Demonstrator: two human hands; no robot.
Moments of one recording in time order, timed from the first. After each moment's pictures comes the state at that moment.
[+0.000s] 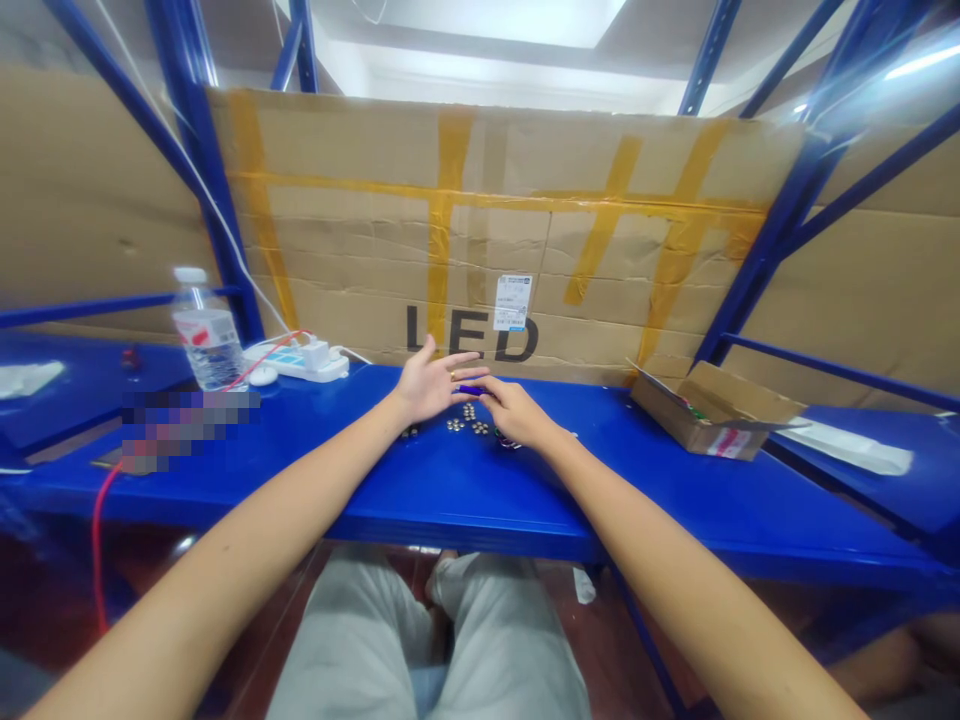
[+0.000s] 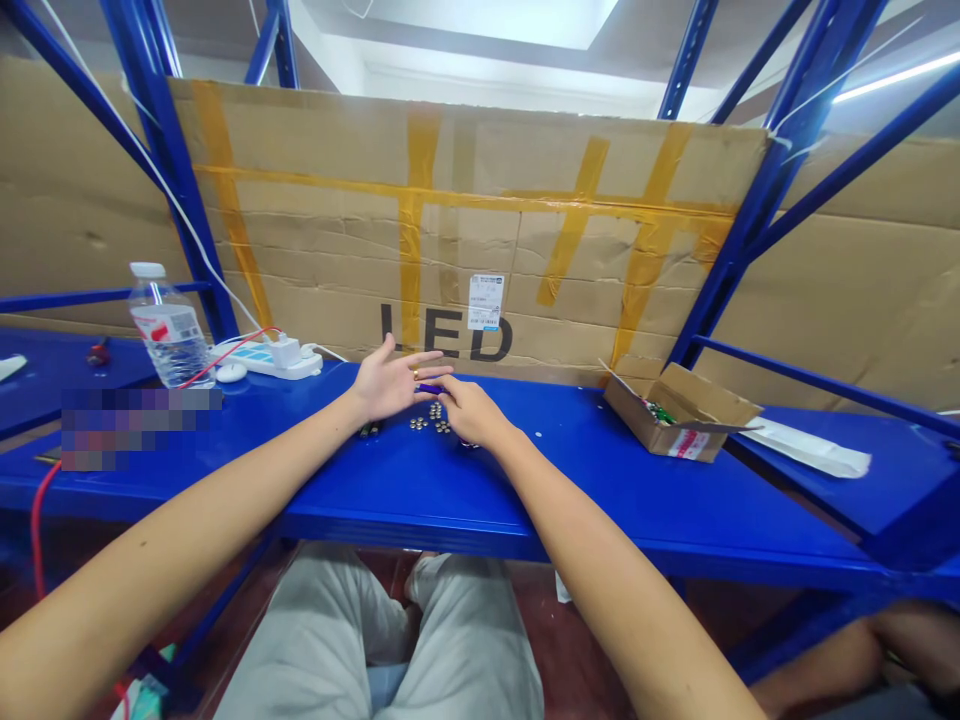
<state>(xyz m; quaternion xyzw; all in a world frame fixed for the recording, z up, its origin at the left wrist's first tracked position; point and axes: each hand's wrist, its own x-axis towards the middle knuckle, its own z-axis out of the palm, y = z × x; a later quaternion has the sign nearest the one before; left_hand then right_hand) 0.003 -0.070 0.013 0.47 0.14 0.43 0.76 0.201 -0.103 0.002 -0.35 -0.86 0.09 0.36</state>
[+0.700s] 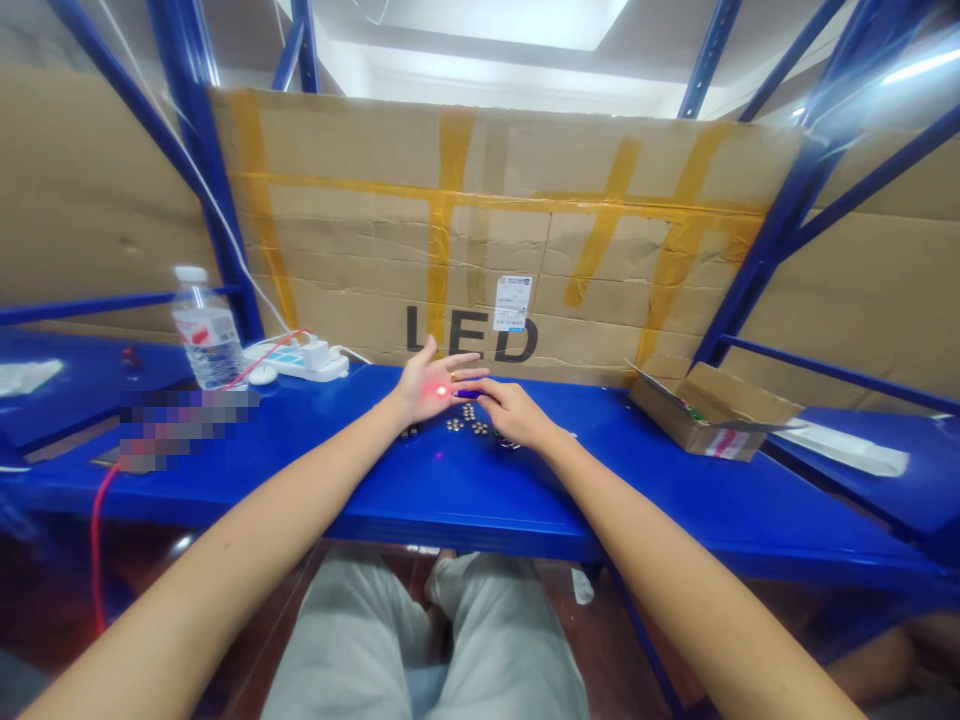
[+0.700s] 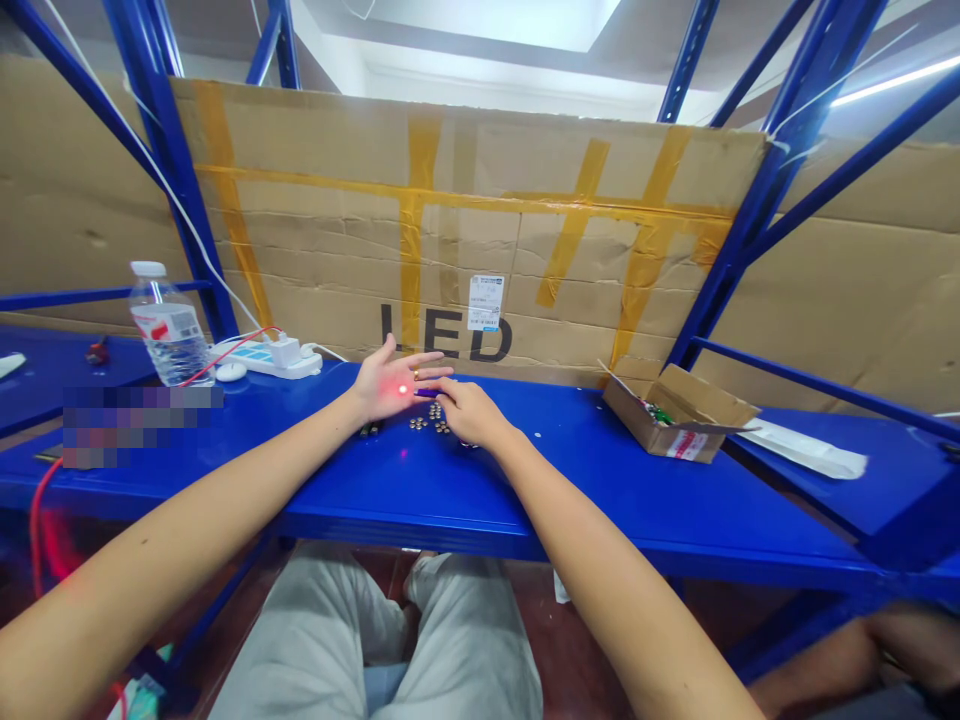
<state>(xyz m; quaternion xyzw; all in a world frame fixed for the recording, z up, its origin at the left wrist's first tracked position) 0.002 -0.069 0.013 0.48 0.15 0.42 0.76 0.201 -0.106 0.004 -0.35 -0.87 0.09 0.34</state>
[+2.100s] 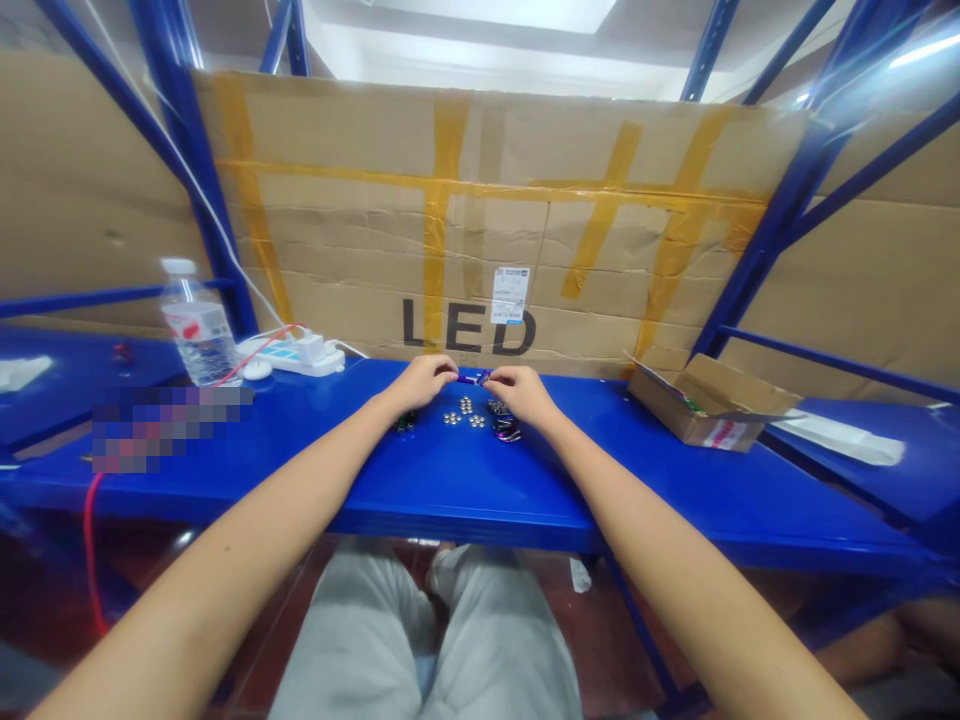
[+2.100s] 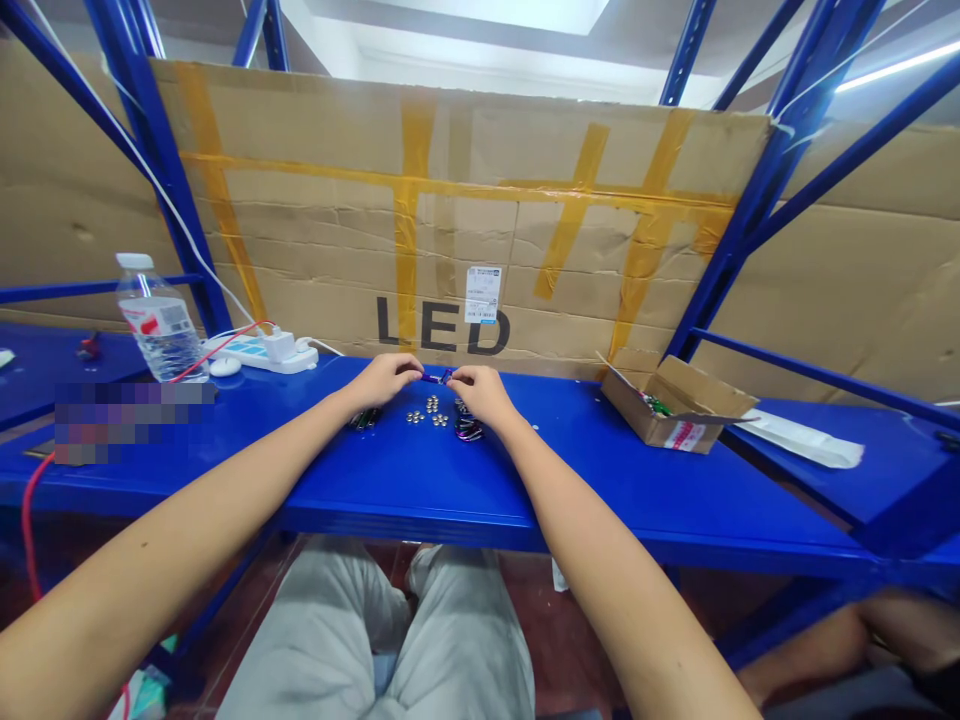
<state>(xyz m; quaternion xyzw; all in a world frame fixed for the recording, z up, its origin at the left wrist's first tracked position) -0.010 -0.051 0.001 0.82 0.42 0.37 0.11 0.218 -0.079 -0.001 -0.45 -0.77 0.15 0.42</state>
